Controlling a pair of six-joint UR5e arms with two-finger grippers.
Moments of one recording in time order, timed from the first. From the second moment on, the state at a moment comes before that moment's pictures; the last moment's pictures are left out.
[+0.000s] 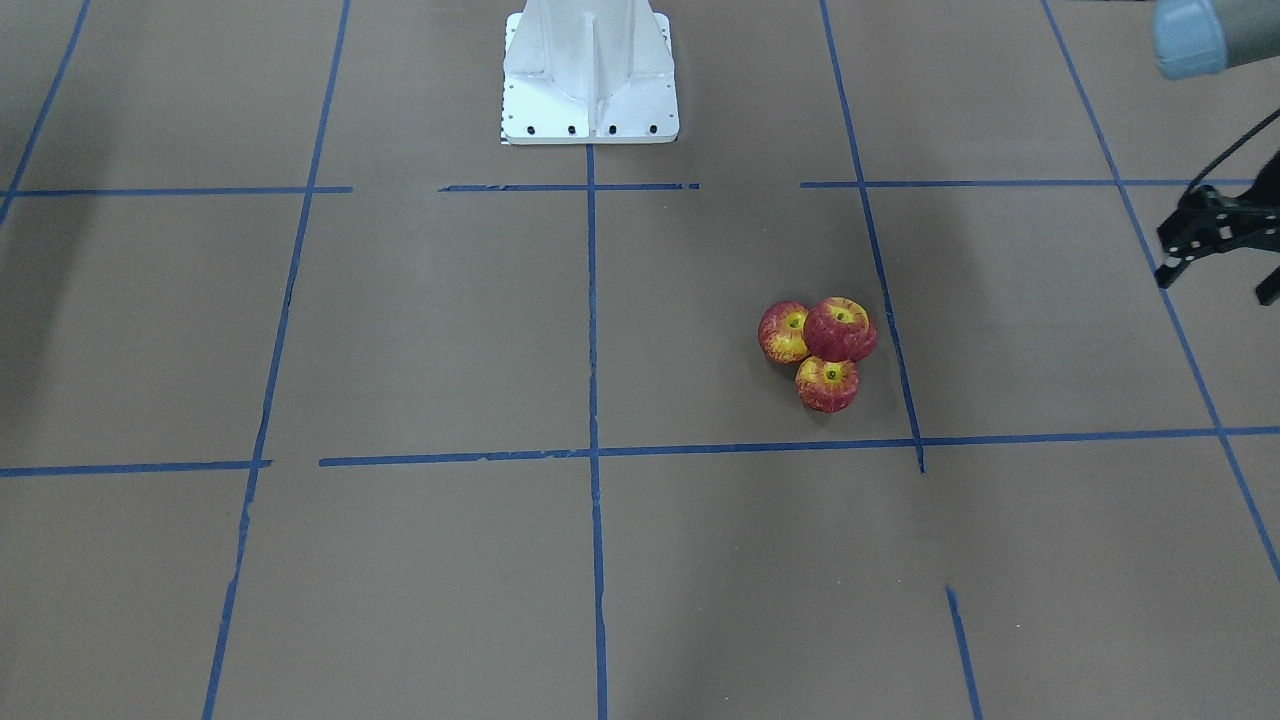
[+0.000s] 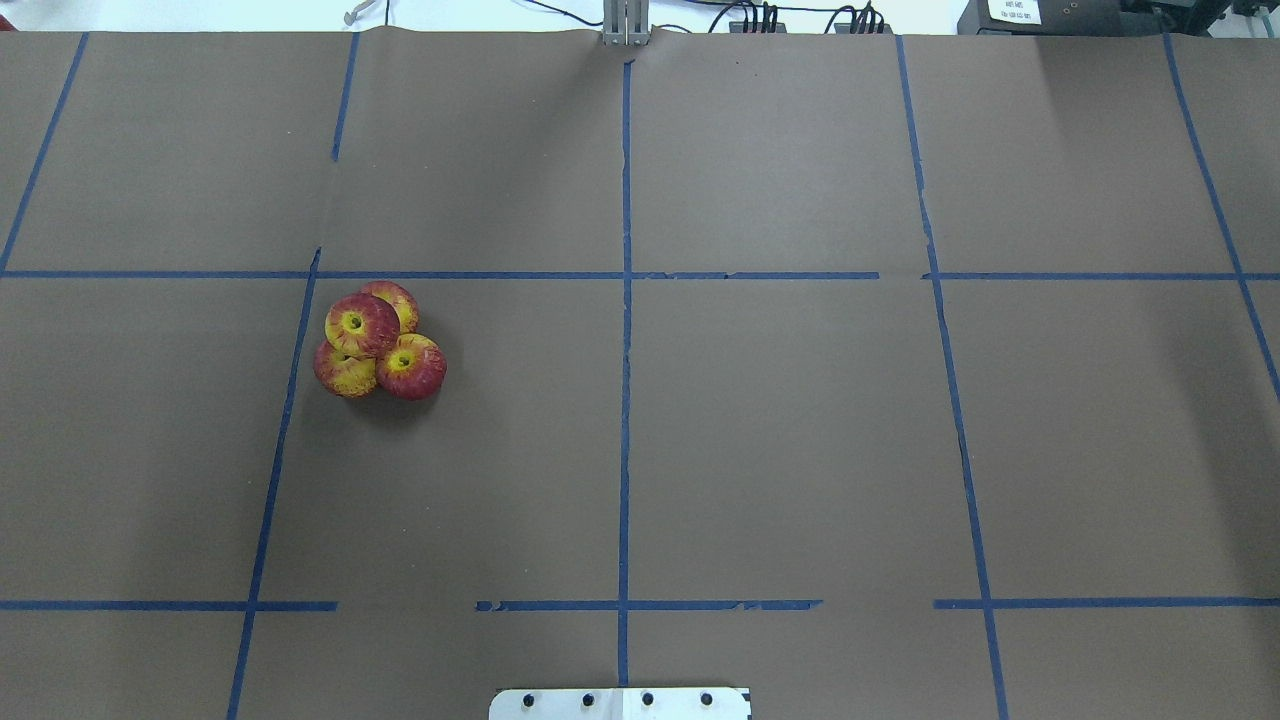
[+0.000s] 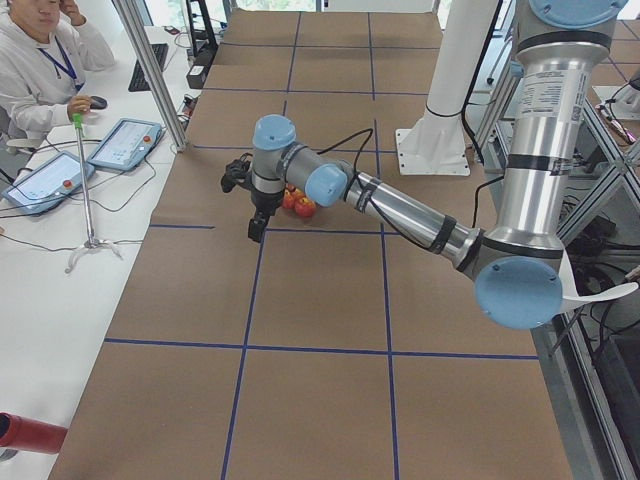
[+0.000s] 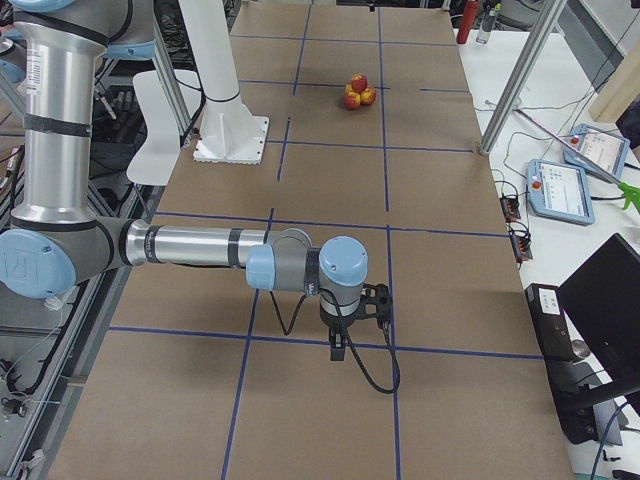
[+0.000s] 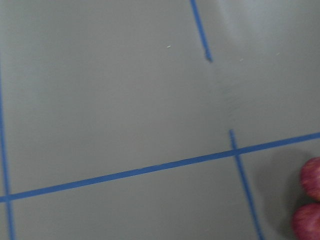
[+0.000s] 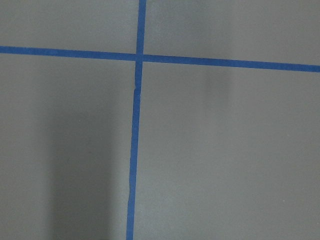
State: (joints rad) left arm -1.37 -1.62 -1.88 -1.67 -2.26 -0.13; right arm 1.59 -1.71 1.71 -1.58 2.29 -0.06
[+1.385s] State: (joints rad) left arm -1.60 -1.49 -1.72 -1.48 -2.45 0.19; right arm 1.59 -1.71 1.71 -1.58 2.29 -0.06
